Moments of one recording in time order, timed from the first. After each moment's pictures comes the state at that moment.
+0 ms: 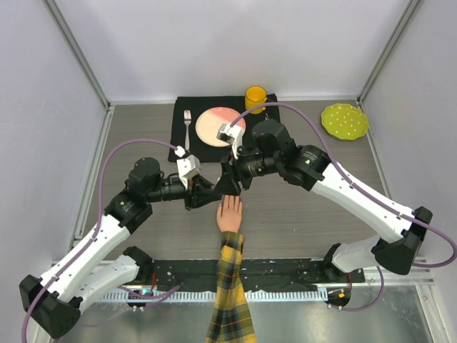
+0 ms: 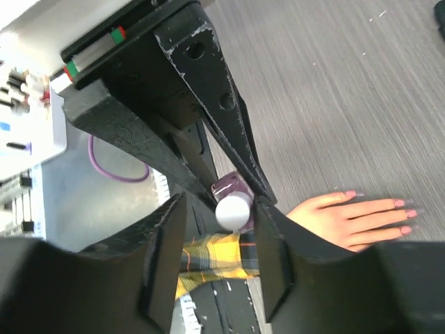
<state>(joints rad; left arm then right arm) -0.58 0.83 0.76 -0.13 0.76 0.00 0.87 1.35 1.44 -0.59 -0.53 0.17</state>
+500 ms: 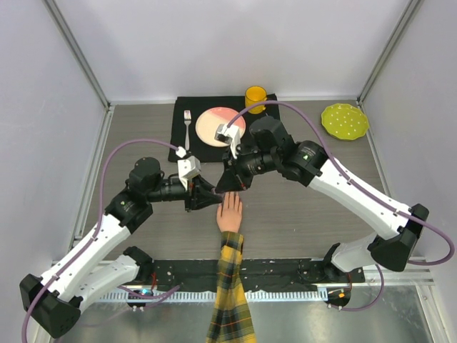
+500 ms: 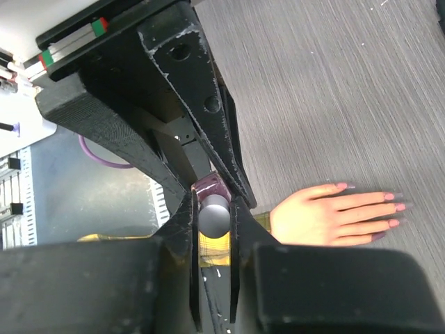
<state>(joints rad) -0.58 0.84 0.76 -0.12 0.83 -0.02 0.87 1.40 1.50 -0.68 -0.56 0.08</state>
